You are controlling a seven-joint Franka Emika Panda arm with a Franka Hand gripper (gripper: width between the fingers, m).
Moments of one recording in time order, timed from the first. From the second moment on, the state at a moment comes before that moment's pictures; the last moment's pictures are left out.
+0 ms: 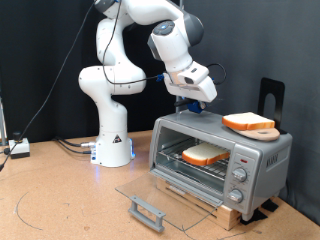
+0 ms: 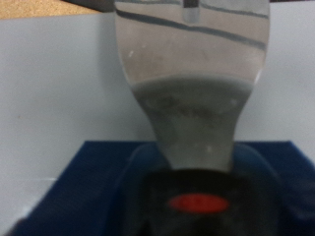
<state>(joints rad) -0.18 -0.83 0.58 -2.81 1.00 1.91 -1.26</state>
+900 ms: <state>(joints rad) -0.17 -0.86 0.48 -2.76 1.08 1.88 -1.32</state>
